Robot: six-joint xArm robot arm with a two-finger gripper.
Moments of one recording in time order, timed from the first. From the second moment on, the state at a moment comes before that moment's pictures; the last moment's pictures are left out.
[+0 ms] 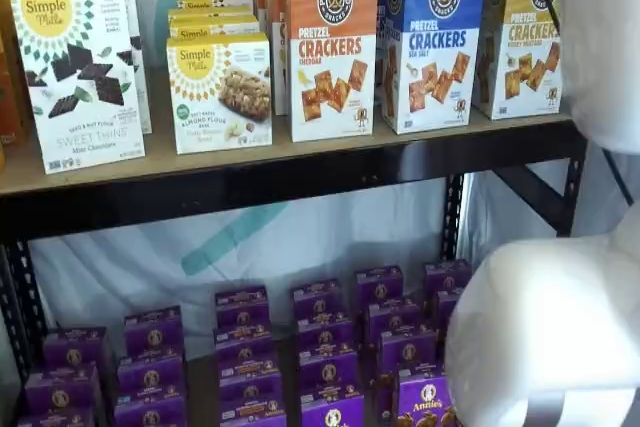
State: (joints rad) arm -0.25 -0.56 -1.38 0.49 1.59 -1.63
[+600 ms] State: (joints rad) arm -0.28 -0.41 -1.52 0.45 1.60 -1.68
